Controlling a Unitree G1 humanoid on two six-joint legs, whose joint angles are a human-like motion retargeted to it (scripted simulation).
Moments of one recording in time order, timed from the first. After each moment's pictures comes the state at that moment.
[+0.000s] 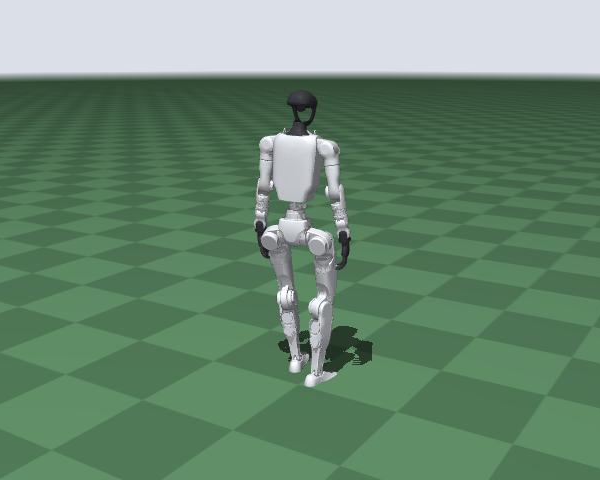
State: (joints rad) left arm -0.02 0.08 0.31 1.44 0.04 -0.02 -0.20; right arm 0.00 -0.21 0.12 1.38 -0.10 -0.07 0.13; waist -0.05 0.03 0.06; left_leg -0.20 -0.10 0.18 0.14 -0.05 0.13; right_leg -0.06 -0.09 -0.30 0.21 -0.14 0.00
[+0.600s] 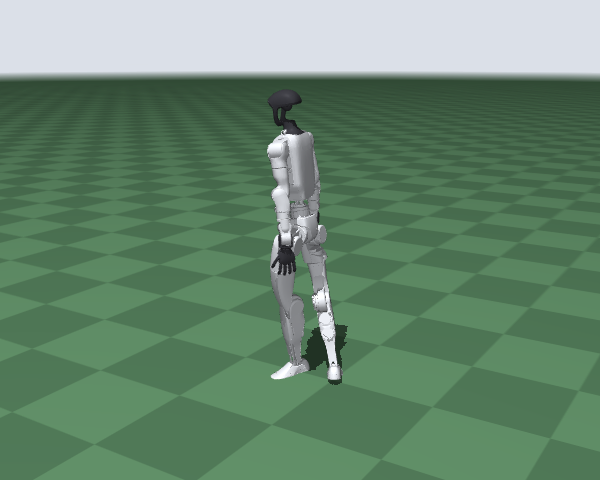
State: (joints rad) left arm 0.03 0.11 0.53 1.55 -0.05 -0.03 -0.14; right arm 0.06 -0.16 0.05 1.36 -0.16 -0.08 0.08; waist 0.07 -0.09 -0.04; left_leg -0.11 -0.02 1.09 0.03 -0.07 0.06; right_leg 0.17 -0.14 -1.15 0.22 -0.10 0.17
